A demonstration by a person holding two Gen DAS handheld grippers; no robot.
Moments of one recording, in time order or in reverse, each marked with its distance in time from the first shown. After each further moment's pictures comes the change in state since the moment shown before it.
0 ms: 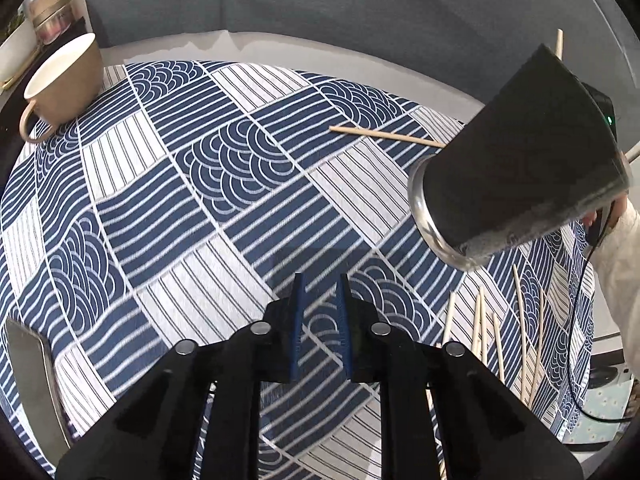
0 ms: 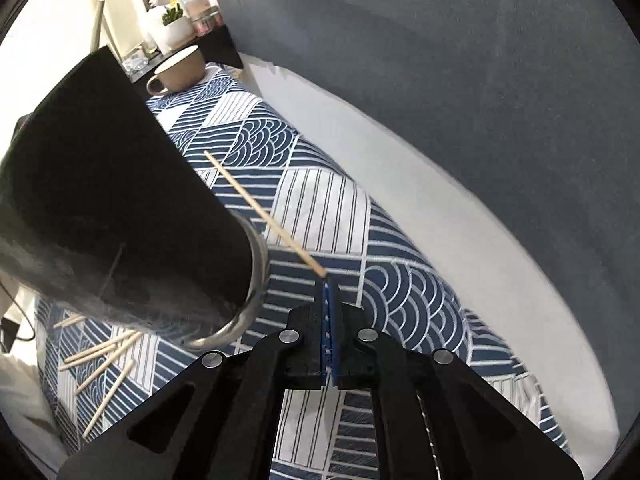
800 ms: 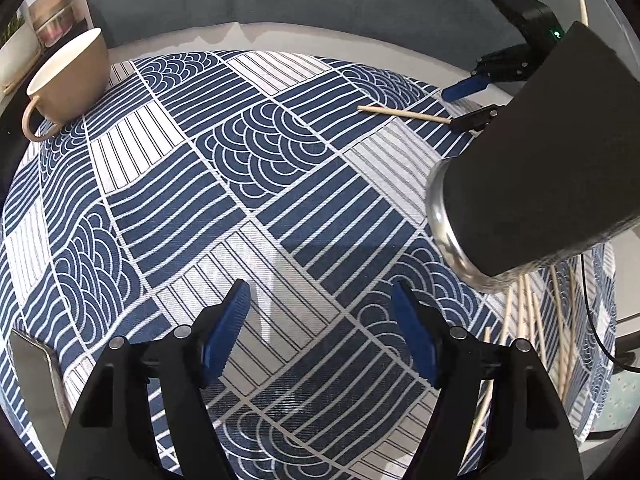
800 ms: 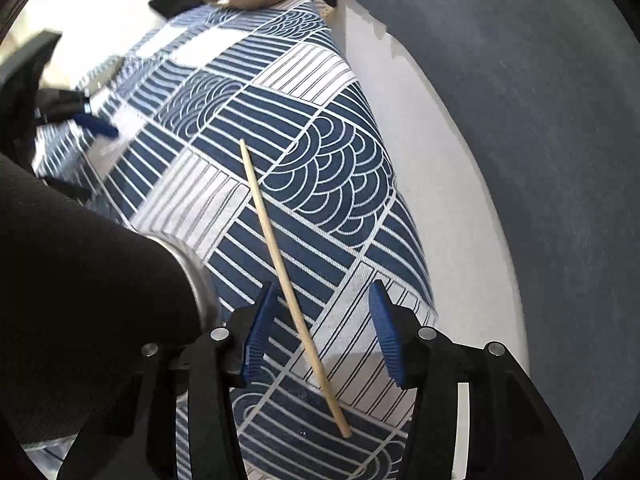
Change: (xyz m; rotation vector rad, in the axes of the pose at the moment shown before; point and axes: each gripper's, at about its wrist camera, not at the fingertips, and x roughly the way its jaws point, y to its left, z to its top) left arm 0.021 0.018 -0.005 0.065 -0.008 0.055; right arm 0.088 0.071 0.093 -0.437 0.208 -0.004
